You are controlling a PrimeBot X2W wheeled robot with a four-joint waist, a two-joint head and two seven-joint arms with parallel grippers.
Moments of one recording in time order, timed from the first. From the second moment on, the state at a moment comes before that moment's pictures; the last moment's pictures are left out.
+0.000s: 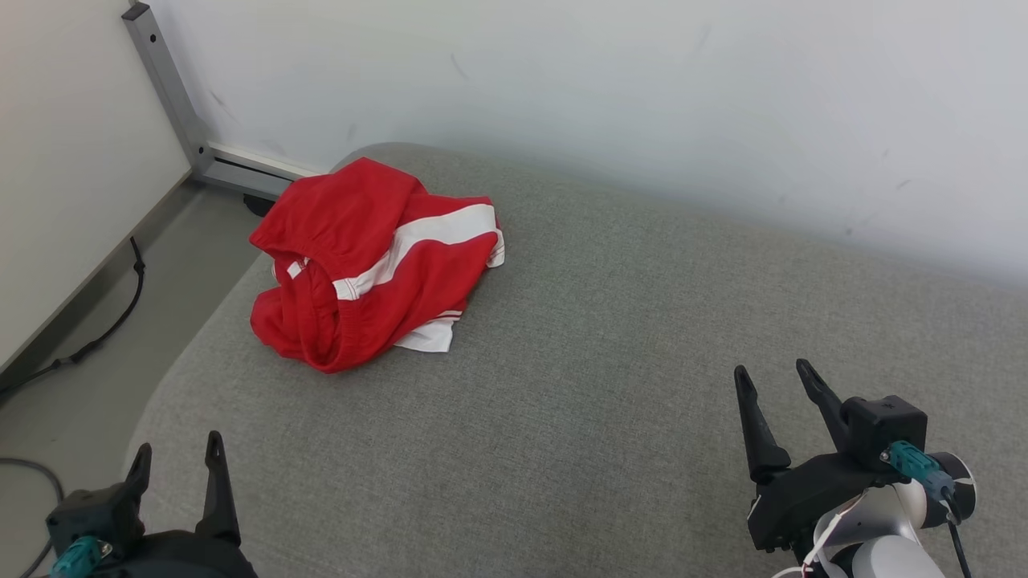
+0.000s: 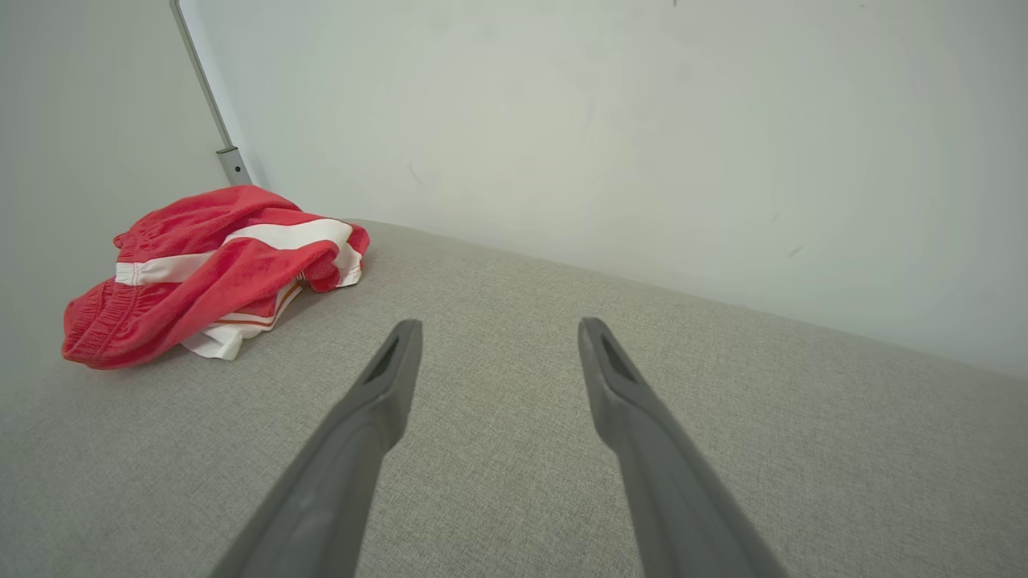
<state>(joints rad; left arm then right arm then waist) 0.04 0.09 -0.01 -0.06 -0.08 0.12 0.15 -0.08 -0.10 0.11 0.09 0.23 -0.08 0.03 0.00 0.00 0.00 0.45</state>
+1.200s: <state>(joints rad) -0.70 0.24 0.10 0.47 -0.32 -0.06 0.28 -0.18 -0.12 0.13 0.06 0.23 -0.07 0.06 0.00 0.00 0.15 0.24</state>
